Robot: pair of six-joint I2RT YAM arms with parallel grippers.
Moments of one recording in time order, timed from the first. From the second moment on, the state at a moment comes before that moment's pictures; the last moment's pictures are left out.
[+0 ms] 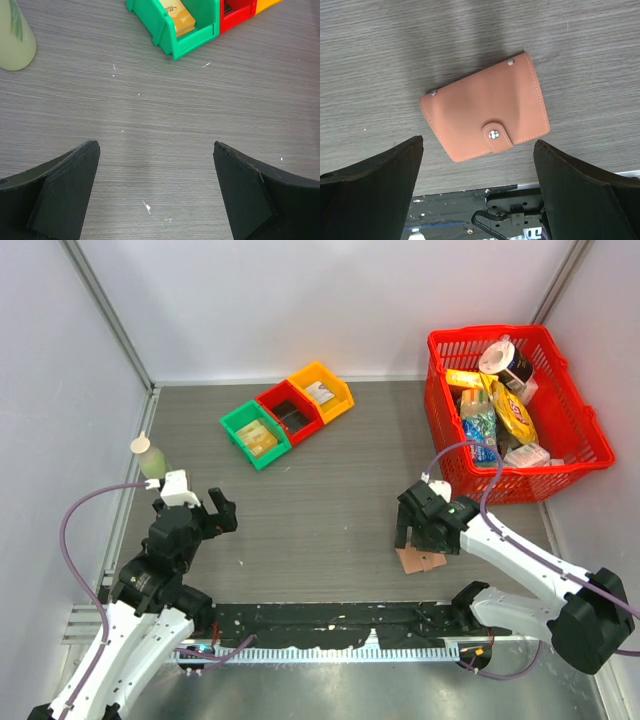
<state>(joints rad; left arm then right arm) -0.44 0.41 0.61 -0.62 -0.36 -0.42 0.64 1.06 0.73 -0.95 0.27 0.73</state>
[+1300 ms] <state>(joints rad) -0.42 0.47 0.63 -0.62 -0.26 -0.41 0.98 1.70 1.21 -0.57 0.29 0.45</state>
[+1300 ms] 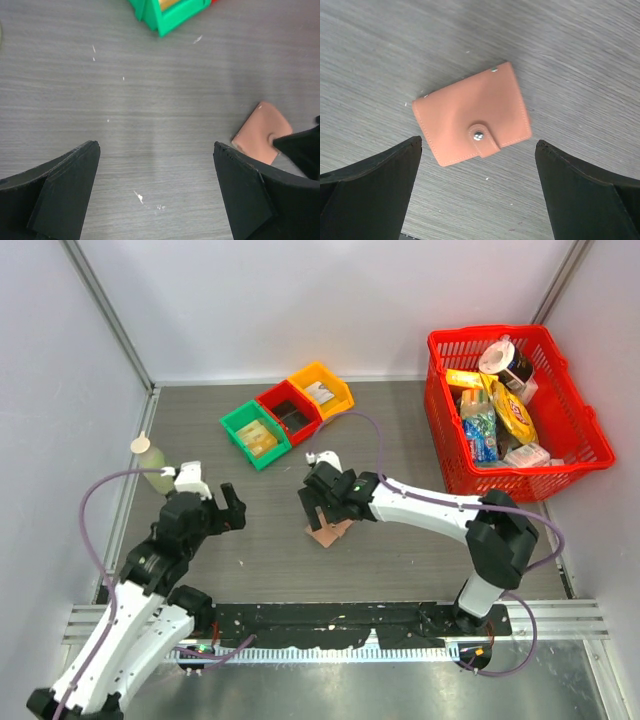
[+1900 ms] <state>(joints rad) -0.41 0.93 0.75 -0.61 0.04 -0.47 0.77 1.59 0.85 -0.20 0.08 0.75</state>
